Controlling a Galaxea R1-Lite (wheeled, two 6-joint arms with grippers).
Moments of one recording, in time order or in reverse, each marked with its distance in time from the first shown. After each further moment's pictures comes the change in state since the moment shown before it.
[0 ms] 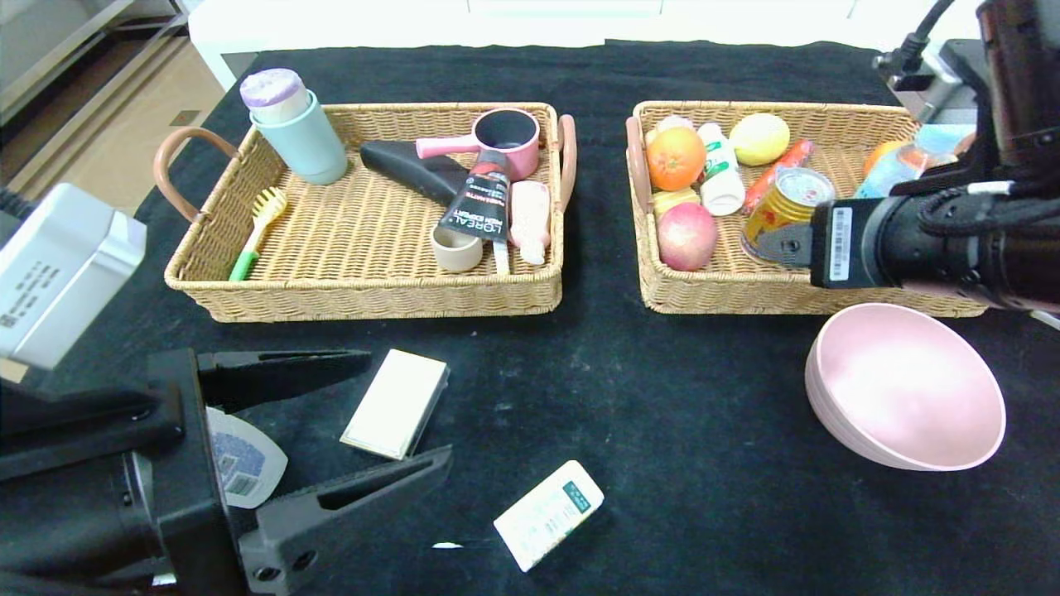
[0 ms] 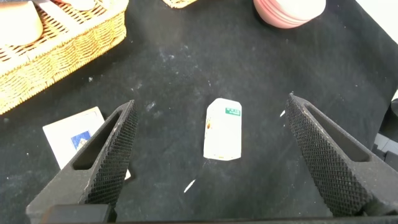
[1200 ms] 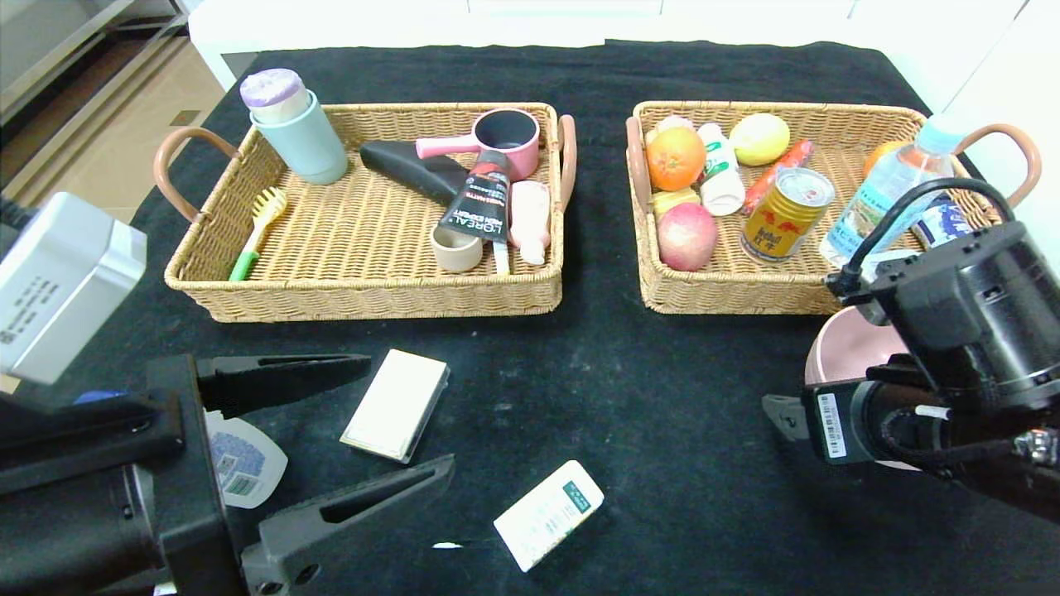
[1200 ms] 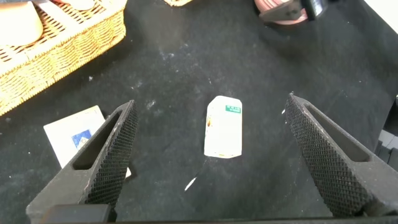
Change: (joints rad) left arm -0.026 -0.006 0.008 -0.001 0.032 0.013; right arm 0.030 -0.041 0.393 -0.035 -0.001 0.098
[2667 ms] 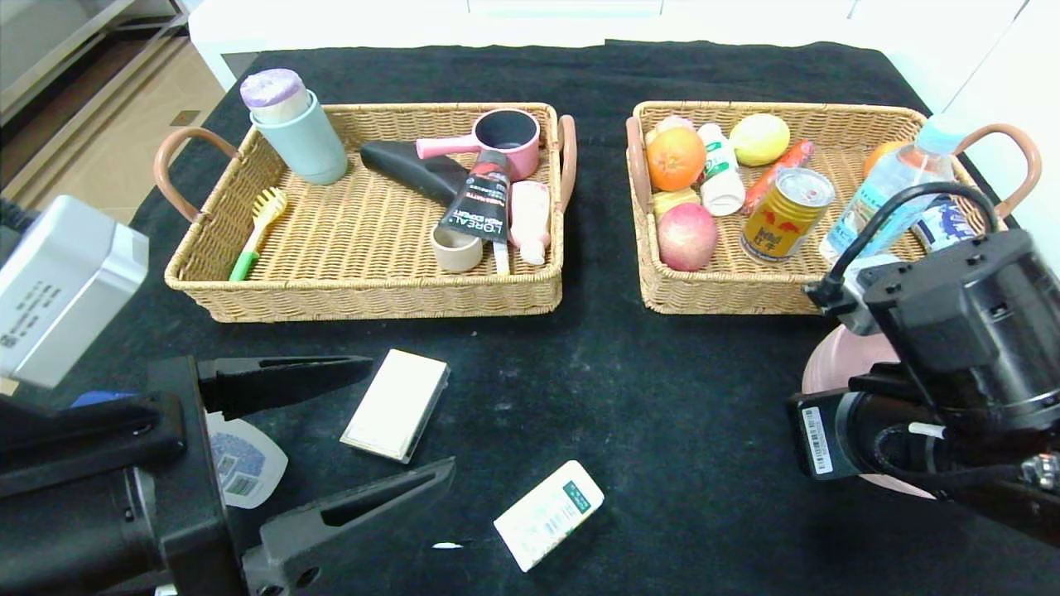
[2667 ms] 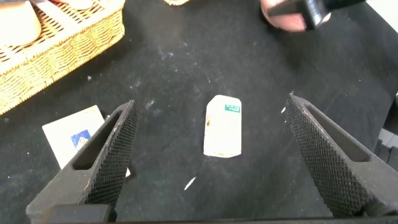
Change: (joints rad) left arm -0.001 0.000 0.002 0.000 0.000 0.003; right arm 0.064 -0.007 0.004 -0.025 0.015 -0.026
